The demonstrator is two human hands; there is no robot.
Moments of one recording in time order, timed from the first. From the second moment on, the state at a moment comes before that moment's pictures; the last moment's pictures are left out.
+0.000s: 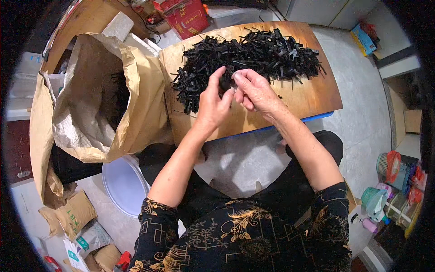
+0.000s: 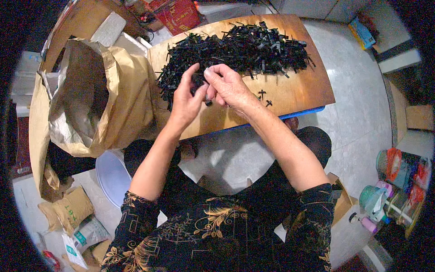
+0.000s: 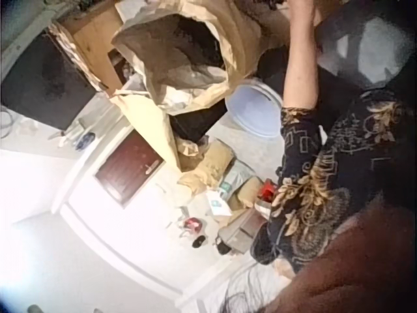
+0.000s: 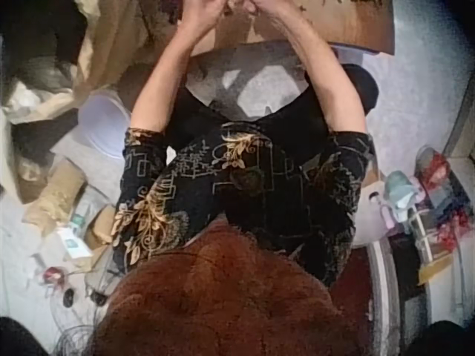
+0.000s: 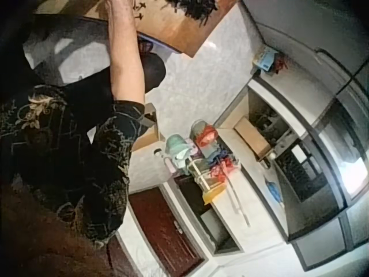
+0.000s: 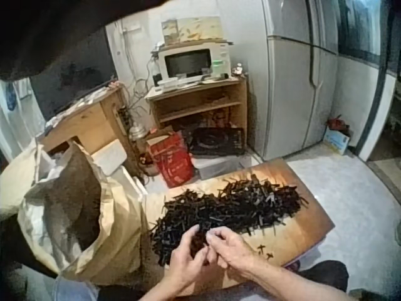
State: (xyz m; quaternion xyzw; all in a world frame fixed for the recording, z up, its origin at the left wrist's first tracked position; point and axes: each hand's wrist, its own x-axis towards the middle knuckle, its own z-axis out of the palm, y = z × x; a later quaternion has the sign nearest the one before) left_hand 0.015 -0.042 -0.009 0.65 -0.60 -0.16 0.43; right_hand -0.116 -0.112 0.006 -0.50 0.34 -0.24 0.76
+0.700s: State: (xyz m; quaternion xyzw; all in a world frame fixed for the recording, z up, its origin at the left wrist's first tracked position) left_hand 0.027 -0.042 0.001 0.57 -0.37 -0.54 0.50; right_hand -0.116 -0.110 -0.007 -0.67 0.31 -0.18 0.65
